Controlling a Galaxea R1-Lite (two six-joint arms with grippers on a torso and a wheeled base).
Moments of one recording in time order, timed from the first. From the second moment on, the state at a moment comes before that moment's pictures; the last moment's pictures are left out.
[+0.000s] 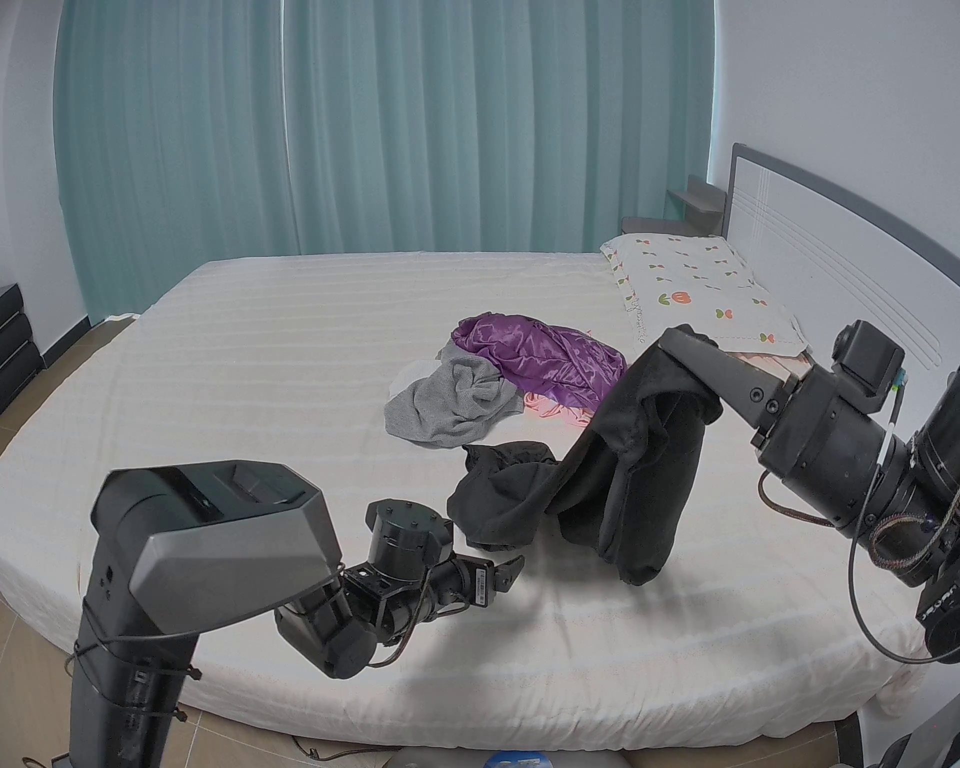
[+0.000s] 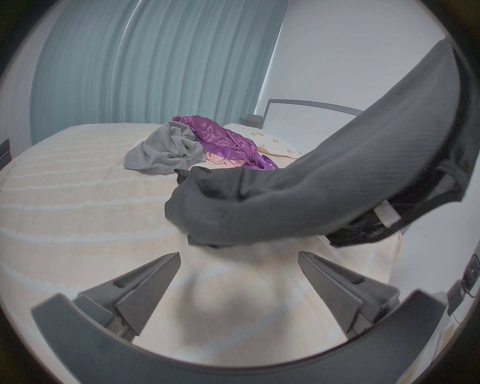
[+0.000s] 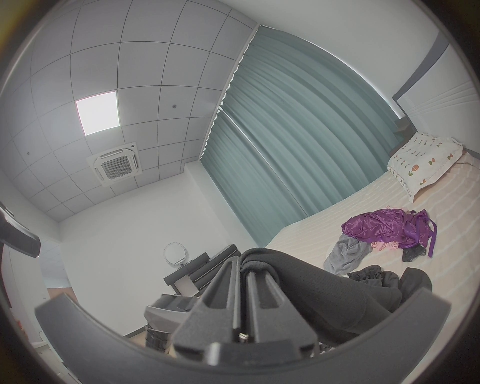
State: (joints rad) left arm -0.60 2.43 -0.89 -1.09 0.02 -0.27; right arm 0.72 1.50 -0.51 -1.22 0.07 0.59
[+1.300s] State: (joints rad) left arm -0.42 2.31 -0.86 -1.07 0.13 -0.32; right arm 0.41 1.69 -0.69 -1.24 0.09 0.59
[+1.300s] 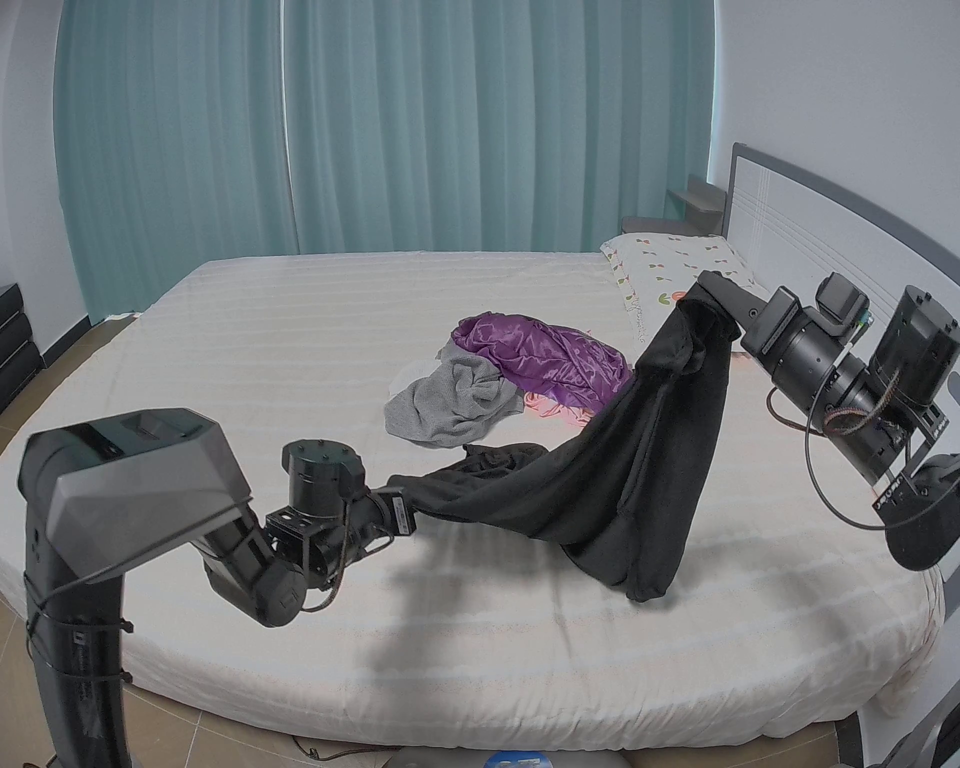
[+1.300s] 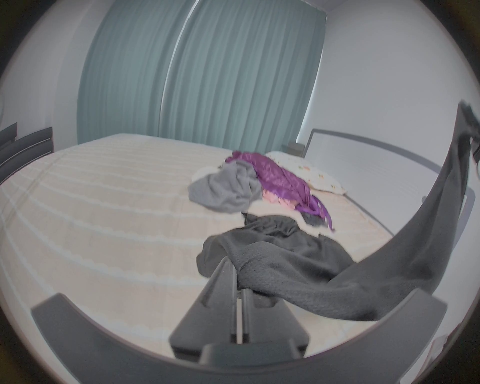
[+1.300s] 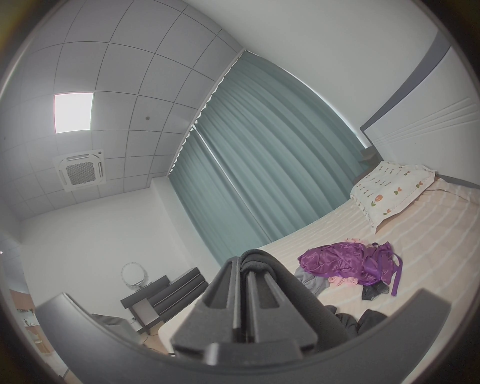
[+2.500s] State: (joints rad) left arm -0.43 1.85 -0.59 -0.83 0.12 -0.82; right arm 0.44 1.91 -0.52 -1.38 0.05 0.78
